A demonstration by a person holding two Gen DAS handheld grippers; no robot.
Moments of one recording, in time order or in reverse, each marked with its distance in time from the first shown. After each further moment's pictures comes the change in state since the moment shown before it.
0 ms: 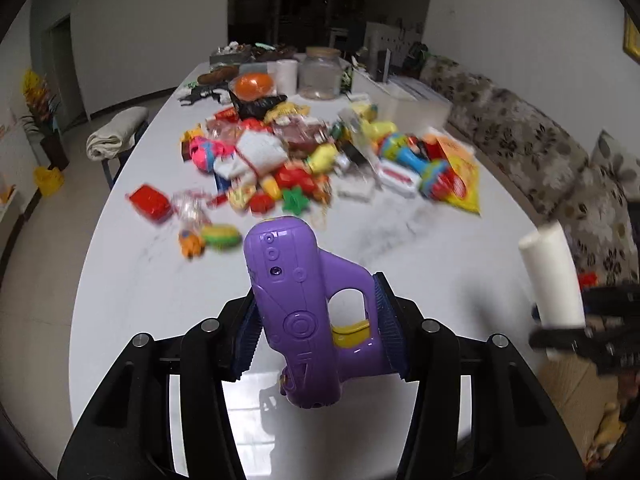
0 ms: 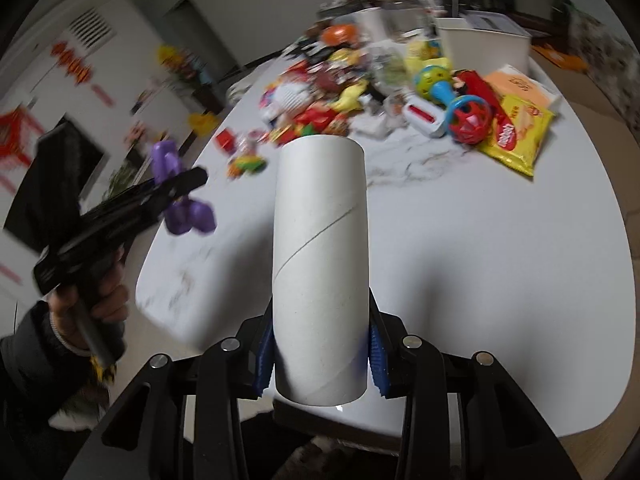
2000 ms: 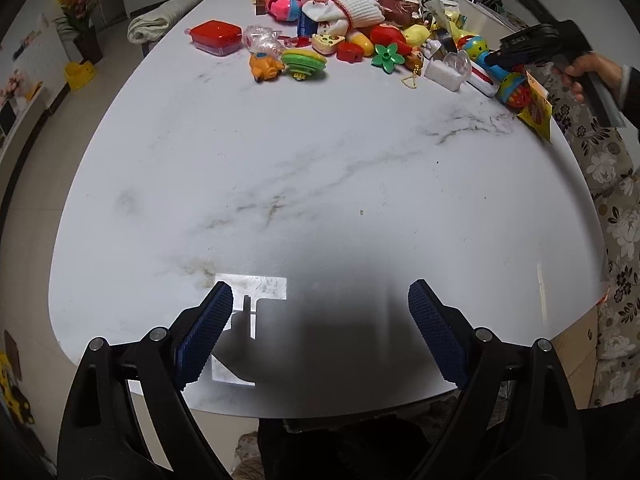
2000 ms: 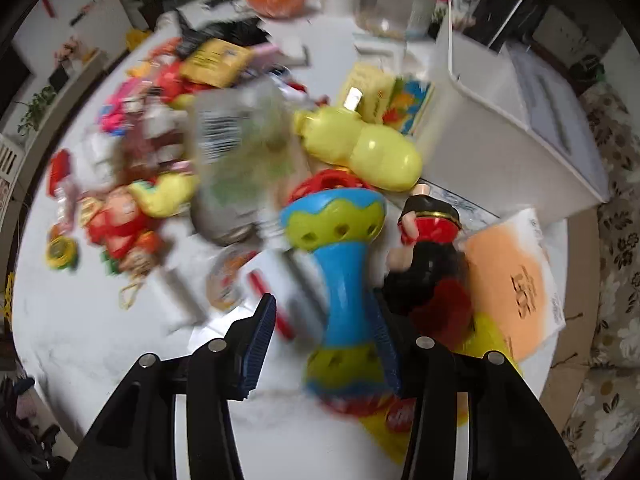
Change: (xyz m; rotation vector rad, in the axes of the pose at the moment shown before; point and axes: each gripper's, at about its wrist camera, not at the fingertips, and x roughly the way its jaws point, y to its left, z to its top) left arm 0.048 0.061 -0.074 -0.220 0.298 0.079; right arm 0.188 -0.134 0.279 -0.124 0.305 -0.351
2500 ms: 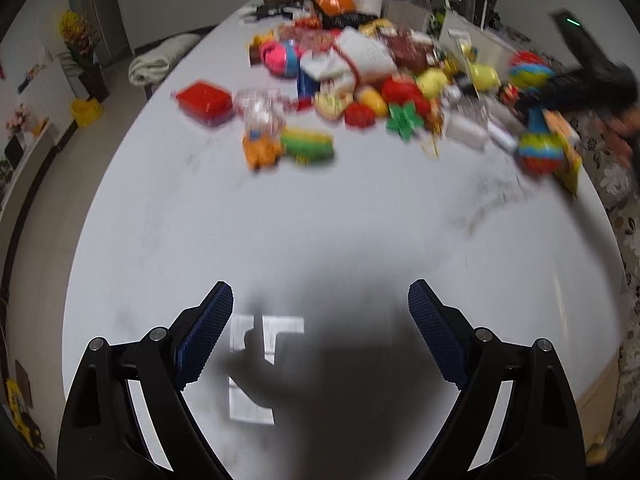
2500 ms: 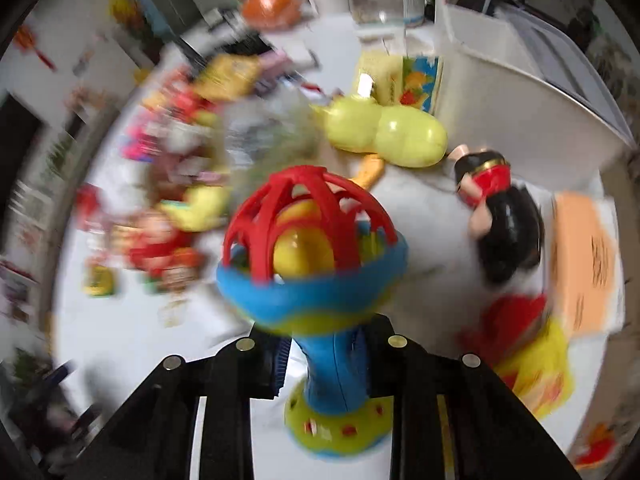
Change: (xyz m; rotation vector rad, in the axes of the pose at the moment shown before) left arm 0.028 0.001 0.083 0.044 -0.150 0.063; right arm -0.091 0.003 -0.056 0.152 -0.174 0.257
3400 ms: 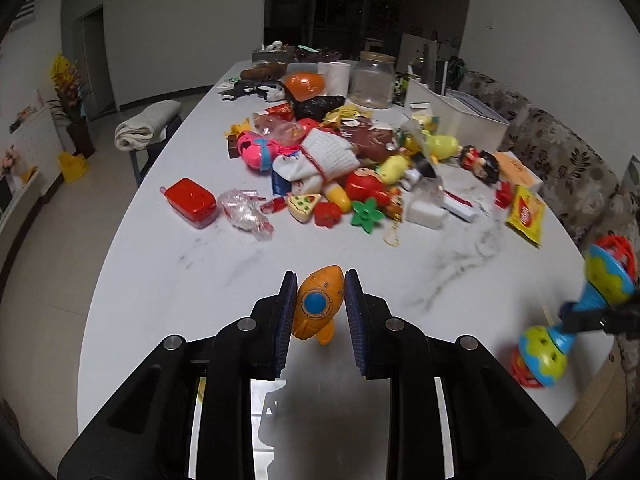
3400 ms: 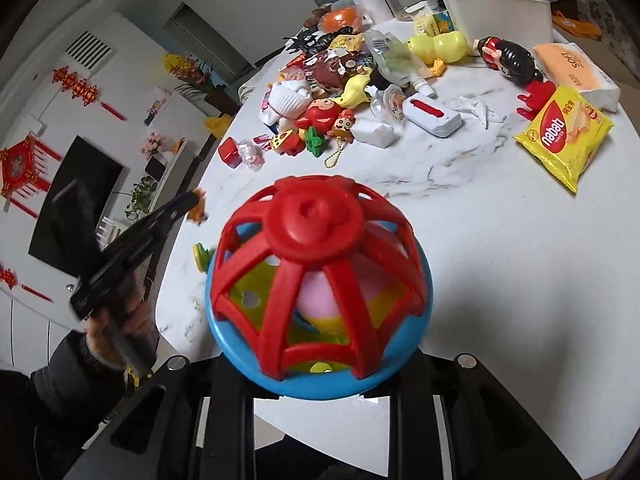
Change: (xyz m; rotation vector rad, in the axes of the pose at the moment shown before) left arm -0.049 -0.007 0.013 0.068 -0.213 -0.087; right arm -0.031 0.064 -0.206 0.076 -0.110 0.227
